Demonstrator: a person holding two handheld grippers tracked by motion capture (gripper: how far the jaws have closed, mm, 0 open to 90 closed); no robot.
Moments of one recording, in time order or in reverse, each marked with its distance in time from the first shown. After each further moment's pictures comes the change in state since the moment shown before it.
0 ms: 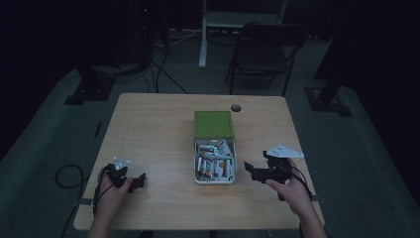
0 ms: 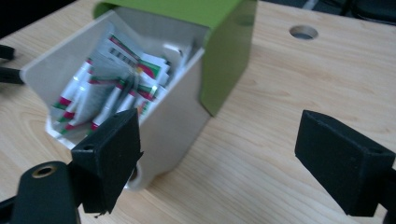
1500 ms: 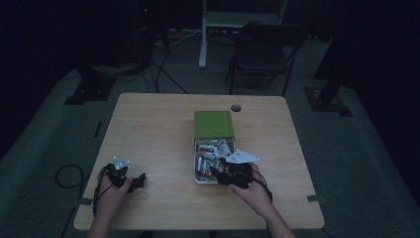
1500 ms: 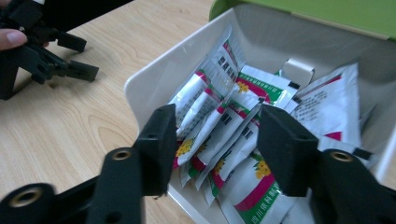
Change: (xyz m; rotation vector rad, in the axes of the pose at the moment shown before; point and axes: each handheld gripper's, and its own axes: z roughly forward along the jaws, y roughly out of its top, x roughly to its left) left arm 0.000 0.000 0.000 -0.001 0.000 0.003; right arm 0.080 0.004 0.064 0.004 0.157 -0.081
